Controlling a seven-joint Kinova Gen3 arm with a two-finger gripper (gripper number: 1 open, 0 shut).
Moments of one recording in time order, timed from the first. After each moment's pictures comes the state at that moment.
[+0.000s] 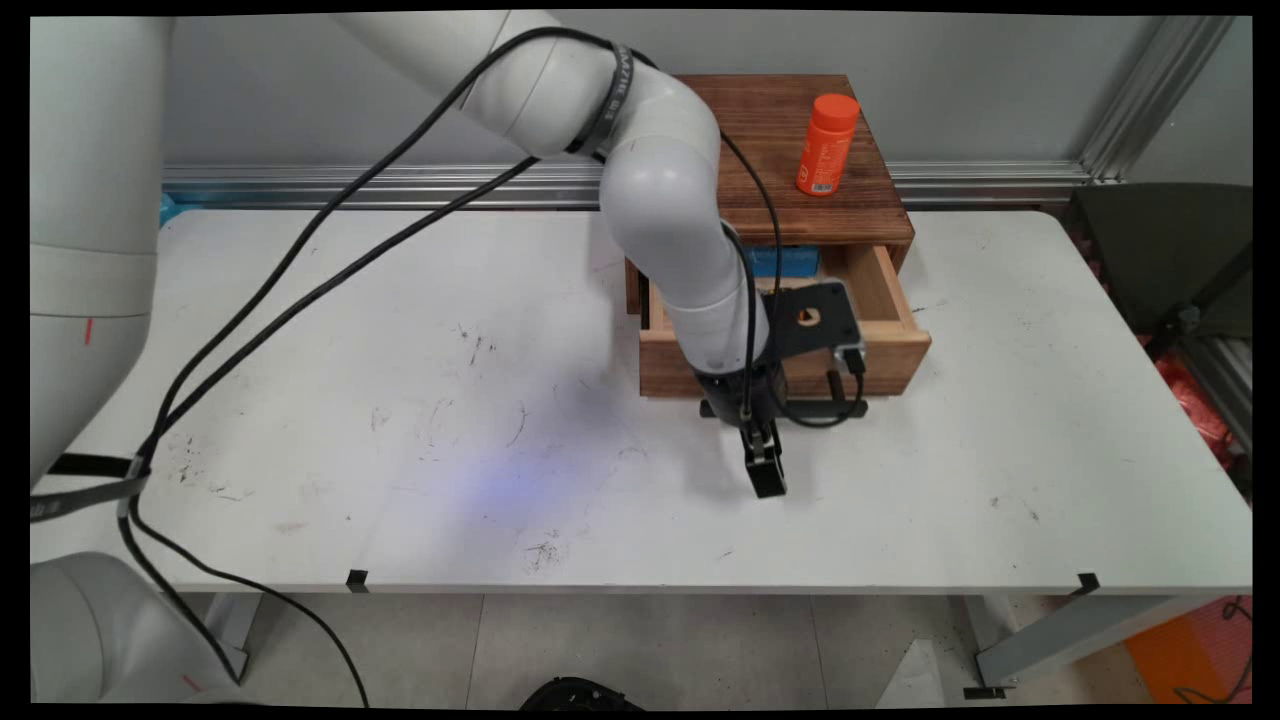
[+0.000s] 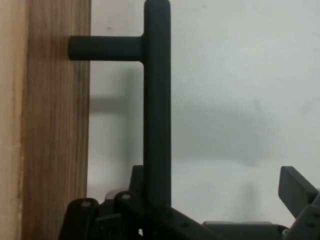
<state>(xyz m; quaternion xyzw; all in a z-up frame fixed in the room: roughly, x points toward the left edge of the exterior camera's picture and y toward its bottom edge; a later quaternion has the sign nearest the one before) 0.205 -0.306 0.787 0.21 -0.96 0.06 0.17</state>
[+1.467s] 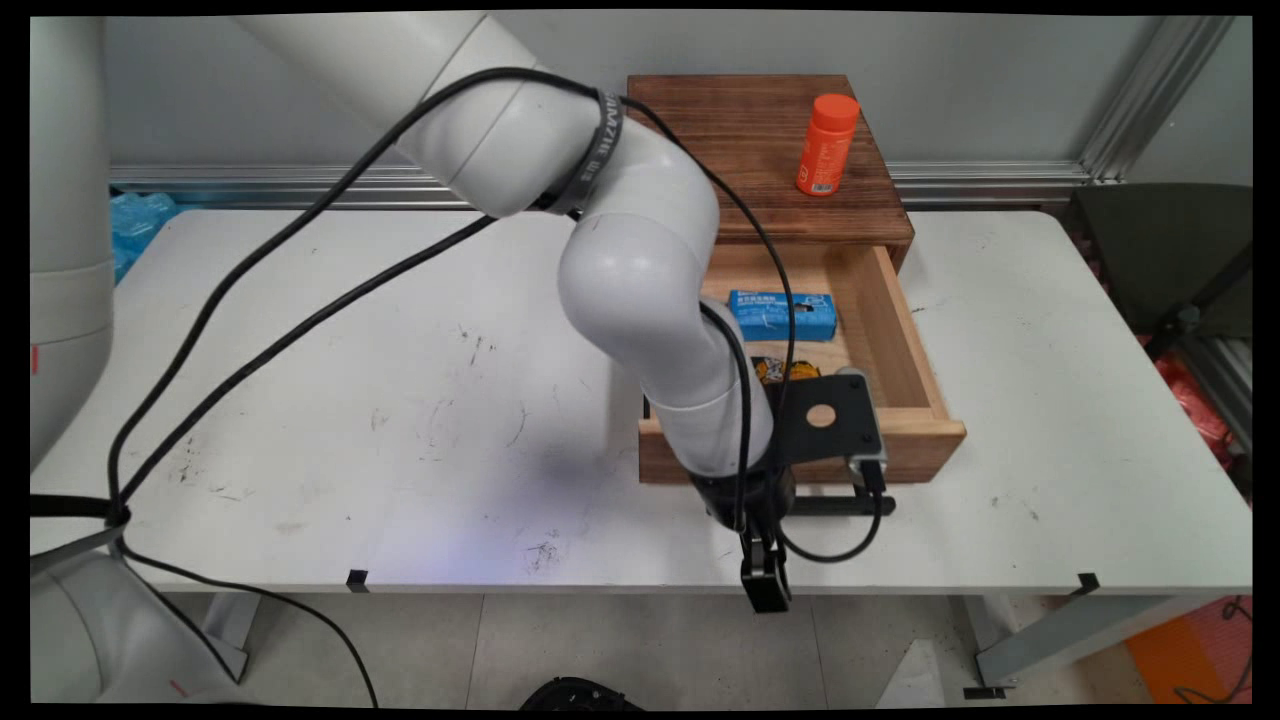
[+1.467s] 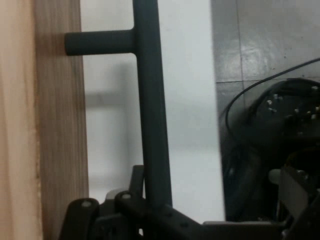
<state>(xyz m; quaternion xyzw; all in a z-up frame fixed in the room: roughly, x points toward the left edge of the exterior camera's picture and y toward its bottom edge) 0.178 -0.212 0.799 0.17 -0.97 0.03 0.18</state>
